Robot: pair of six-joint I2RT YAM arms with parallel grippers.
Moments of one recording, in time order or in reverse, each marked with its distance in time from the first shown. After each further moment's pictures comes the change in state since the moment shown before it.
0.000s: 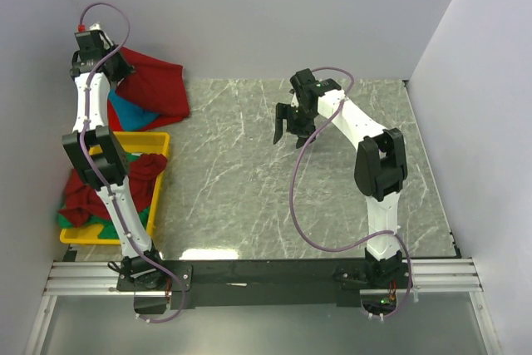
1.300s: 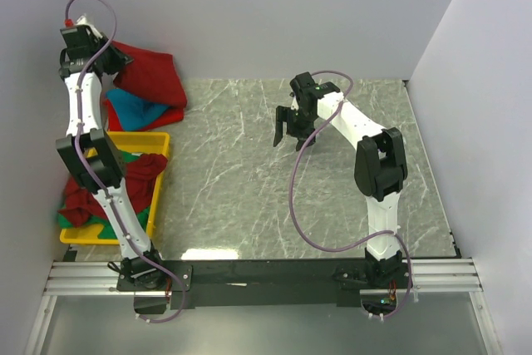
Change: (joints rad) left arm 0.035 -0.038 0.010 0.061 0.164 -0.115; right arm 0.002 -0.001 -0.045 0.034 -0.003 0.006
